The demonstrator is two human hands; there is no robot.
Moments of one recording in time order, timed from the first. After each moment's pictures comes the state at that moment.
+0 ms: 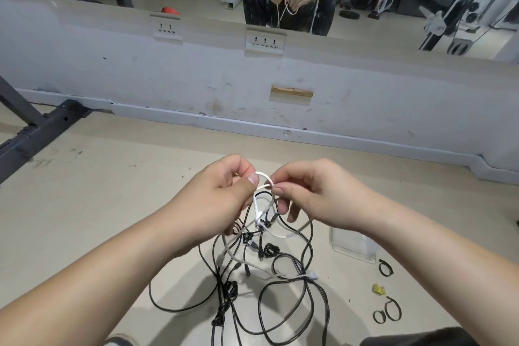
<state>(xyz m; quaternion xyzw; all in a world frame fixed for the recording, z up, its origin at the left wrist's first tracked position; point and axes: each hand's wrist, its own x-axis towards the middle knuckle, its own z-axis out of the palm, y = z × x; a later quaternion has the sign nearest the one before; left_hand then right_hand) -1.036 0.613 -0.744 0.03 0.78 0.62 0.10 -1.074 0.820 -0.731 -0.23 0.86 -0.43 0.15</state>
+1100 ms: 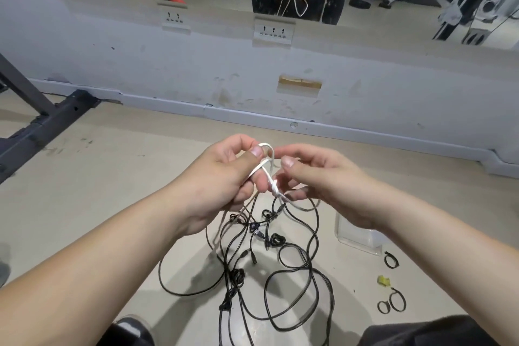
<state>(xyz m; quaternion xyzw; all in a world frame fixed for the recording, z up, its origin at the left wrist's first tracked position) -1.042 0.610 -0.738 0.00 0.67 0.73 0.13 -1.071 0.814 -0.734 -0.13 0.72 -0.63 0.24</state>
